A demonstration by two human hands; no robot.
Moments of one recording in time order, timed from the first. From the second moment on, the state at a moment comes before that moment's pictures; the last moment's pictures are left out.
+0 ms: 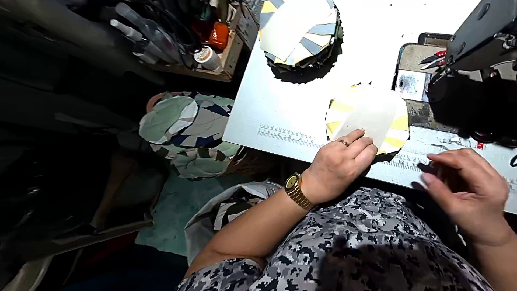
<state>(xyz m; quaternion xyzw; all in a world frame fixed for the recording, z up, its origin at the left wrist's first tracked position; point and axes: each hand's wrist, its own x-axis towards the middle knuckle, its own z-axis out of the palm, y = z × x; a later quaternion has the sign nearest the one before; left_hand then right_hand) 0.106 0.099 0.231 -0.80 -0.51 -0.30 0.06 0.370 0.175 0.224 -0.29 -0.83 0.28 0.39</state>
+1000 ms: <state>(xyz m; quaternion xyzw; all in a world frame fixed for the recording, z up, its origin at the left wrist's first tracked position) 0.109 0.064 0.241 0.04 -0.26 -0.70 -0.66 0.289 0.157 0.257 -0.09 -0.91 0.28 0.30</state>
